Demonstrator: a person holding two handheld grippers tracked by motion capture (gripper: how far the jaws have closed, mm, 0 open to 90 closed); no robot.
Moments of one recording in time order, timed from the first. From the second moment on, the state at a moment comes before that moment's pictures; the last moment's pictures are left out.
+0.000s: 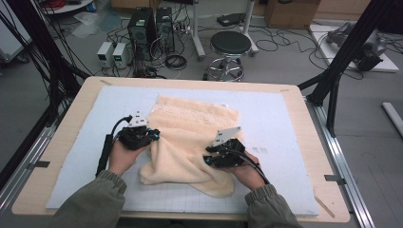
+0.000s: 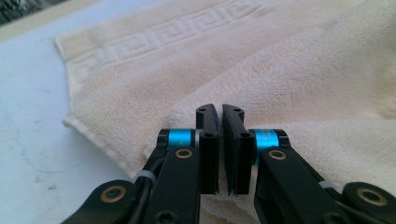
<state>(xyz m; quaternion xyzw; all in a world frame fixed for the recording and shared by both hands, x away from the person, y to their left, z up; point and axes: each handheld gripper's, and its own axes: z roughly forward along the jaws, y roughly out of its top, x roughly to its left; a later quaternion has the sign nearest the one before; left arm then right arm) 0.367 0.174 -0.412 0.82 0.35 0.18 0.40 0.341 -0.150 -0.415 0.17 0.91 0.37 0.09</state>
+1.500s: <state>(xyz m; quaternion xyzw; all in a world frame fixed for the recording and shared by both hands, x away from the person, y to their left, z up) 0.271 0.179 -0.377 0.85 0.24 0.18 0.43 0.319 -0.197 -0.368 0.16 0.89 0.42 0.12</state>
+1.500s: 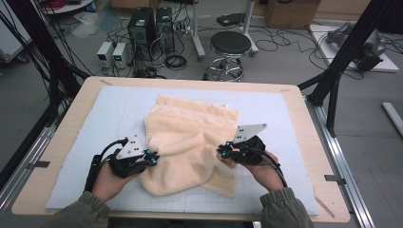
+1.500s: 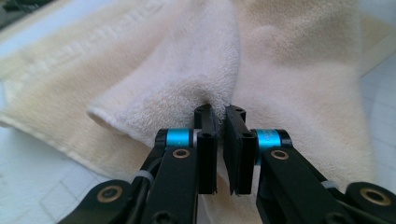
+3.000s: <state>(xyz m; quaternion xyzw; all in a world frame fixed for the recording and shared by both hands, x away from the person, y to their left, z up) 0.320 0.188 -0.428 0.88 0.27 0.13 0.38 0.351 -0.212 -0.407 0.22 0.90 0.36 0.08</state>
